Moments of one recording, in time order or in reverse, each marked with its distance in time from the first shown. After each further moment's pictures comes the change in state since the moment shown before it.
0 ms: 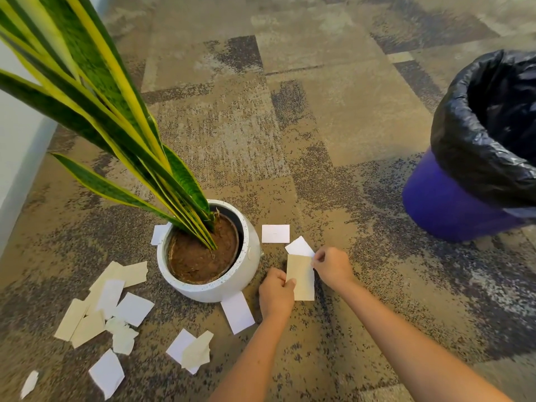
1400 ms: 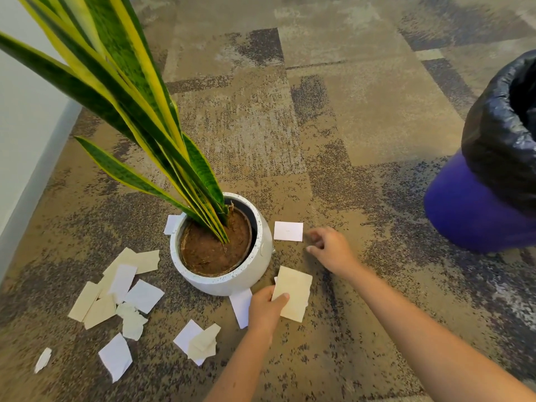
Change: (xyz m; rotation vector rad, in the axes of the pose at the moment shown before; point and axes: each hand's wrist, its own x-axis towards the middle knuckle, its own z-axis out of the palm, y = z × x) left_hand -0.003 -0.049 -0.023 -0.487 -0.164 -0.174; right_hand 0.016 -0.030 -0.006 0.021 -0.107 -0.322
